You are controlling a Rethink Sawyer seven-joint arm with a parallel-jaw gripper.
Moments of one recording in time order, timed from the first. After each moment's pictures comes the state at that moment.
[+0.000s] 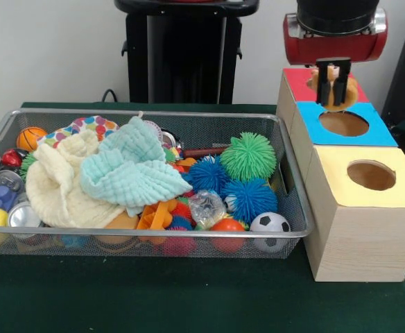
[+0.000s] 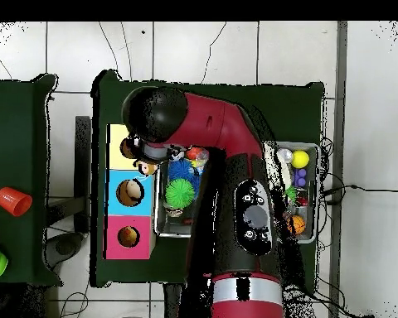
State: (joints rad) arm -0.11 -0.58 0.03 1.23 0.14 1.14 1.71
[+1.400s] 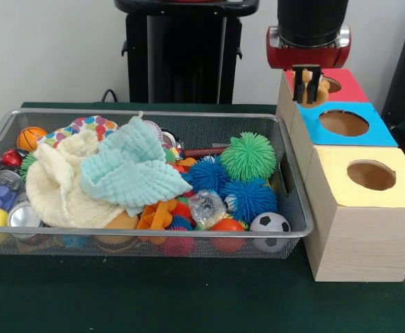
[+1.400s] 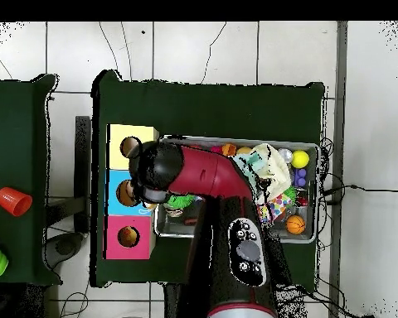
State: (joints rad) arm -0.11 -0.67 0.01 1.59 0.15 0.89 1.71
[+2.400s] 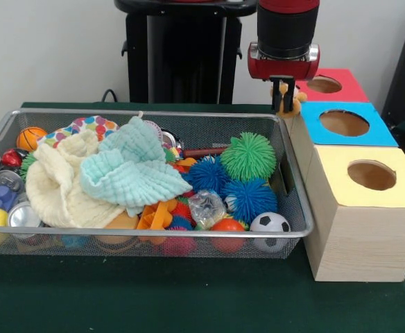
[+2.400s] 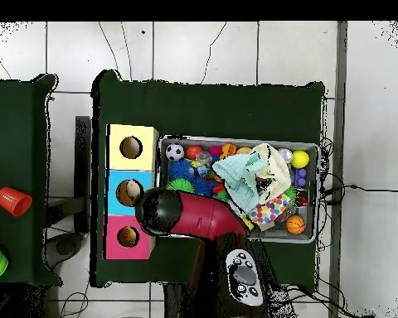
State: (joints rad) arm -0.12 -0.70 0.01 1.86 0.14 0.57 1.71
